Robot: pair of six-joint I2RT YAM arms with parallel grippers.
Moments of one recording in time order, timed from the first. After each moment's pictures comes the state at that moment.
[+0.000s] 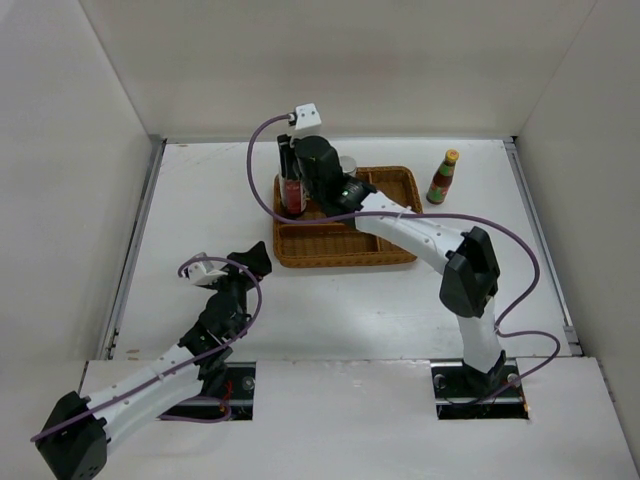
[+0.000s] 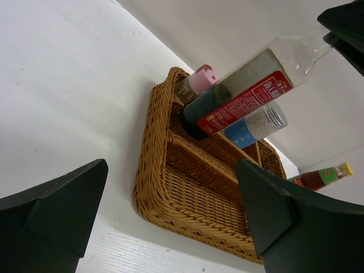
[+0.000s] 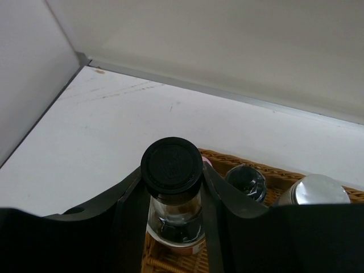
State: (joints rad) left arm -0.75 0.56 0.05 0.54 -0.86 -0.75; right arm 0.87 2.02 1.89 0.01 0.49 0.14
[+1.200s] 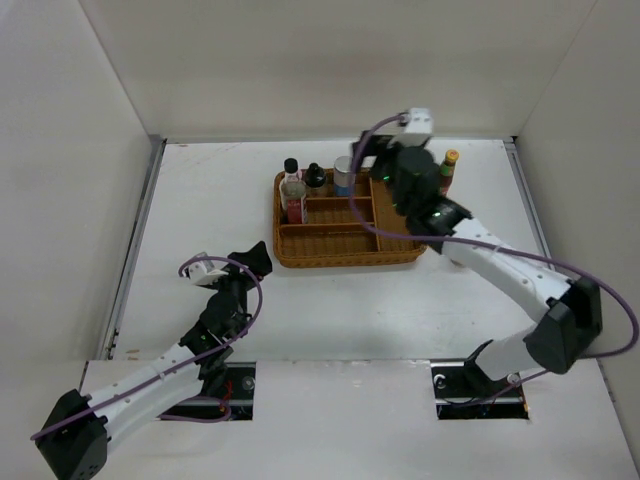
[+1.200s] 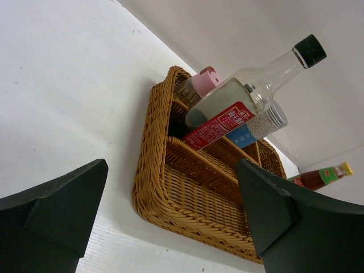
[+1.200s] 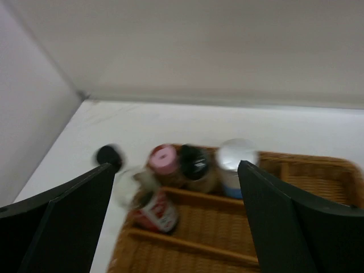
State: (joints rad) left arm -0.75 0.58 0.05 0.55 -0.86 -0.76; right arm 0.77 1.51 1.34 0.15 0.49 0.24
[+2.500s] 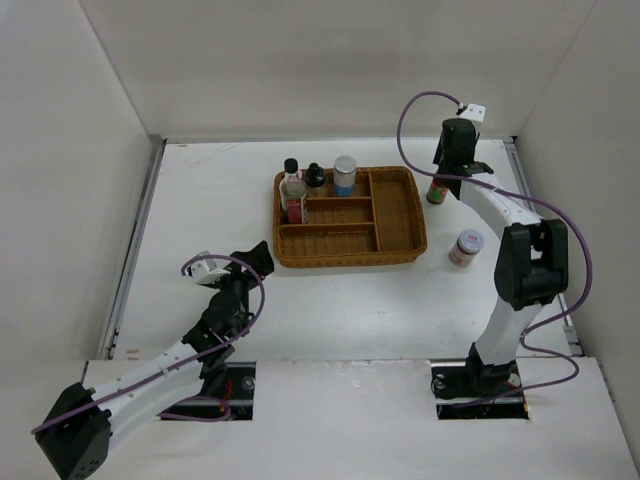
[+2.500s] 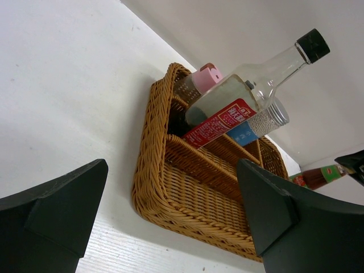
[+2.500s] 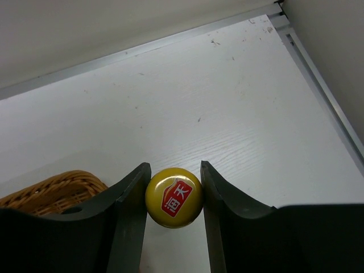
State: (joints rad) left arm -0.76 0.63 0.05 0.60 -0.86 -0.76; right arm 0.15 1.83 1.44 -0.06 0.50 0.20
